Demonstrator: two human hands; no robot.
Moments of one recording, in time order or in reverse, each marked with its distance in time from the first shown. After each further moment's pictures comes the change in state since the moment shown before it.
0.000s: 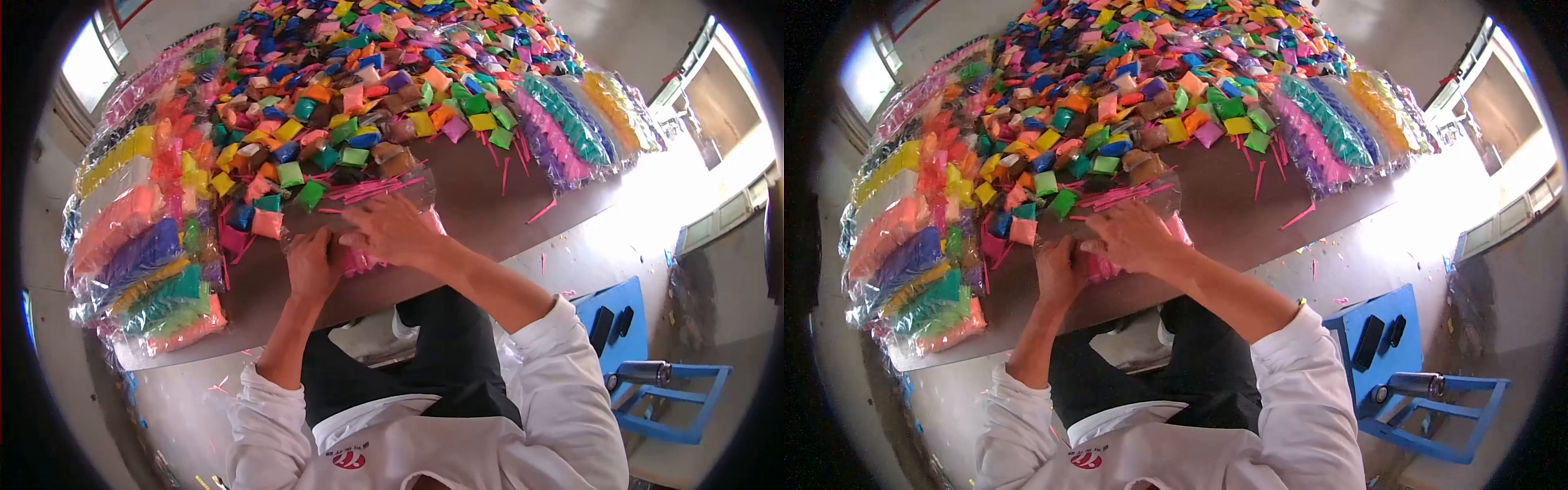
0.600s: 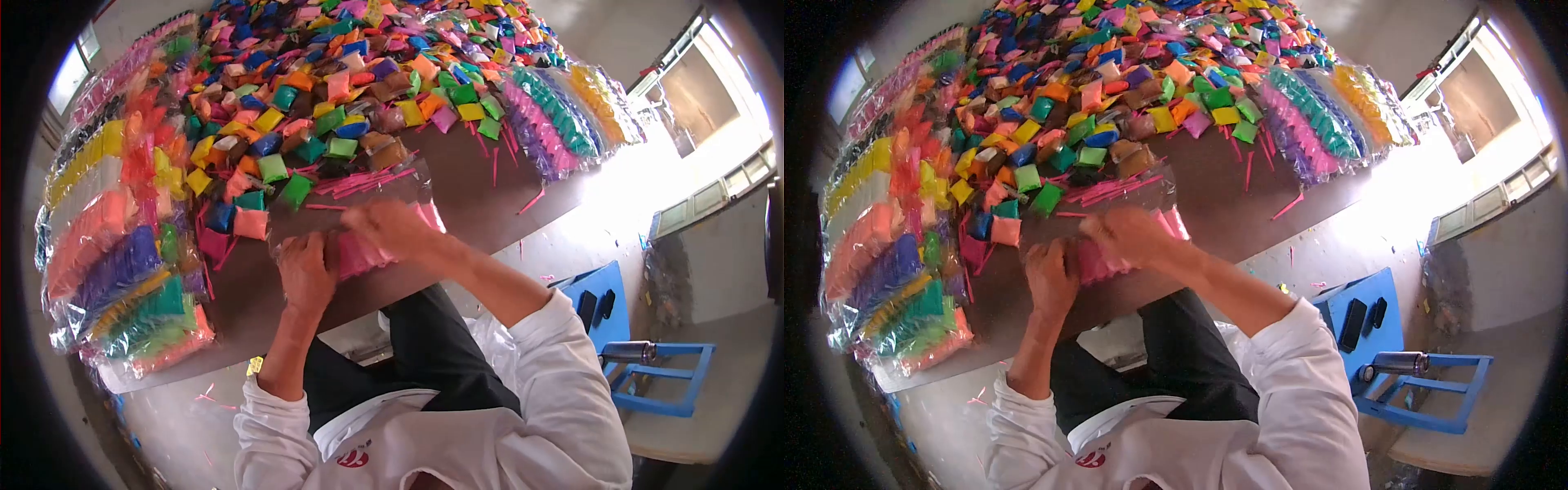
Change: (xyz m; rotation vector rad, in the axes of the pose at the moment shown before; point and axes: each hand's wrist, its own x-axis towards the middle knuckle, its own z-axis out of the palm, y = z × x) left_hand -0.004 -0.001 -0.001 -0.024 0.075 0.025; right_hand 0.003 0.013 0.014 0.183 0.037 0.045
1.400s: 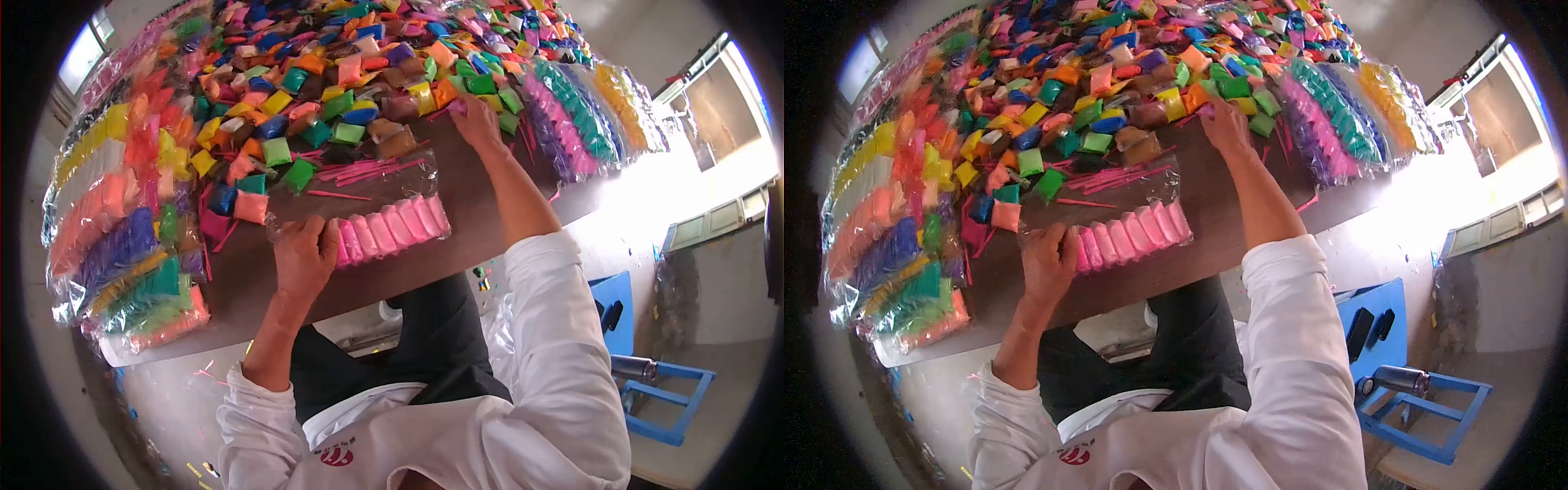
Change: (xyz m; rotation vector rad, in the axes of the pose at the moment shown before) left_hand 0.010 0.003 -0.002 -0.037 -0.106 -0.052; right_hand 0.032 0.225 -0.066 -0.341 0.449 0.429
